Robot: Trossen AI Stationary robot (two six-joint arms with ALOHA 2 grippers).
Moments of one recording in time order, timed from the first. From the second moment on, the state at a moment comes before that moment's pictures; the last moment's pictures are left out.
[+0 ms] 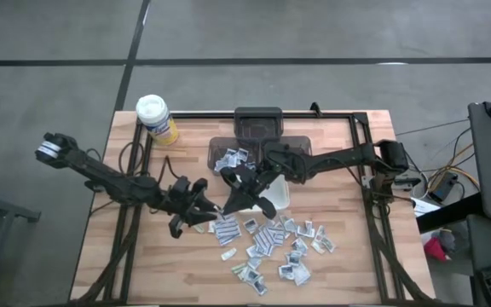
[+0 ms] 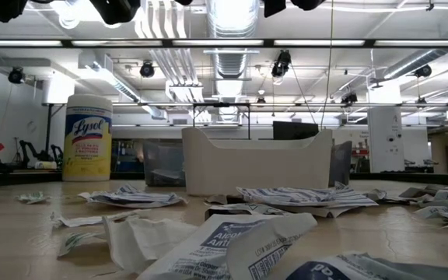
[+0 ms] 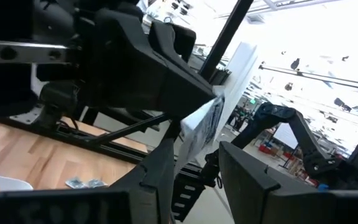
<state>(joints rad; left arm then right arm) -0.39 1.08 0.50 0.81 -0.11 -0.49 0.02 1.85 1.38 0.56 -0.76 0.38</state>
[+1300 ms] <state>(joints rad) -0.31 1.12 0.55 0.63 -0.07 -0.56 -0.04 1.82 1.38 -0.02 -0.93 0.38</state>
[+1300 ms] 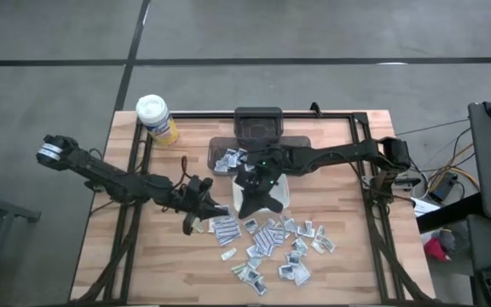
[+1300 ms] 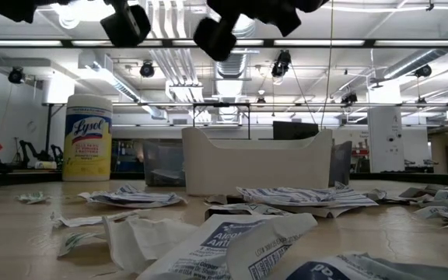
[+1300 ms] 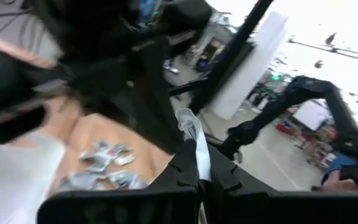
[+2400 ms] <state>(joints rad) 0.14 1.13 0.75 -0.10 -0.07 -0.42 0.03 1.25 0.91 -0.38 -0.42 0.24</state>
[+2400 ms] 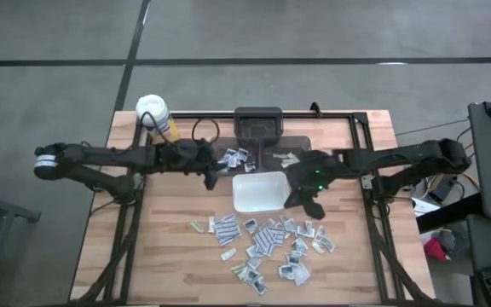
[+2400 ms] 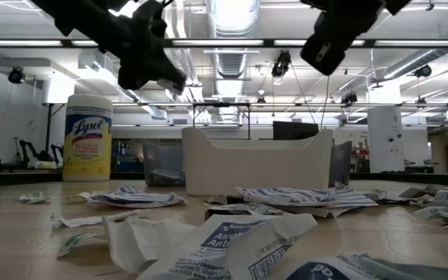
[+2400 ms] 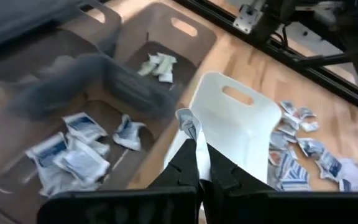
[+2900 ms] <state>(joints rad) 0.24 1.37 0.95 -0.28 0.01 -0.29 0.03 0.84 0.53 -0.14 -0.18 0.38</state>
